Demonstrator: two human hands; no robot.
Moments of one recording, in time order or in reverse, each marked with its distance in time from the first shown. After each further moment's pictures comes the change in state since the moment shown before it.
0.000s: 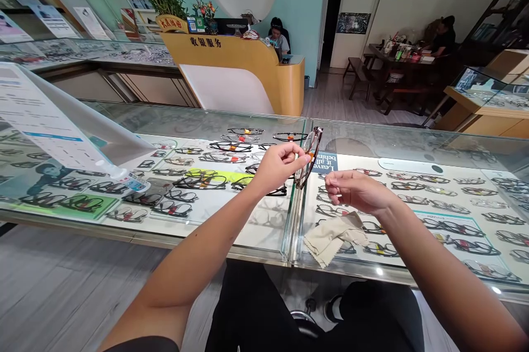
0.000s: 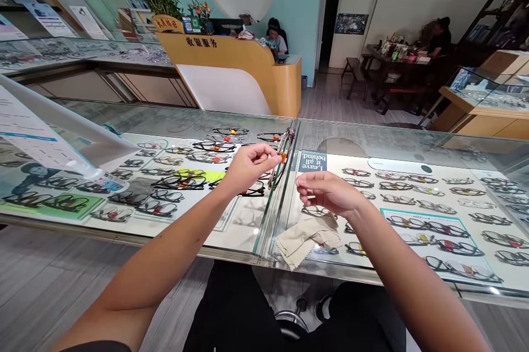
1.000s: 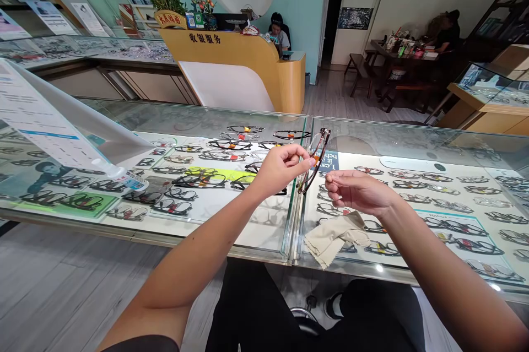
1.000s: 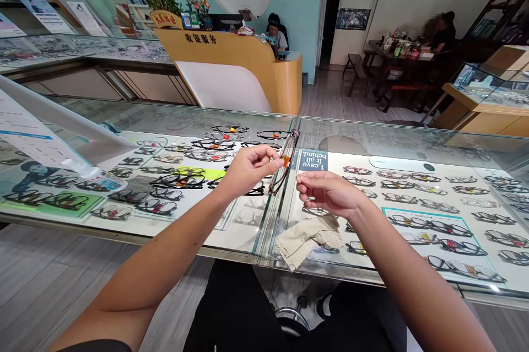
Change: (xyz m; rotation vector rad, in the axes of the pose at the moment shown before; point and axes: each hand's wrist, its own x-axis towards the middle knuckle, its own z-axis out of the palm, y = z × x) left_hand -0.008 0.009 0.004 -0.023 -0.057 -0.003; right_hand 0.001 0.003 -0.003 0.179 -0.036 0.045
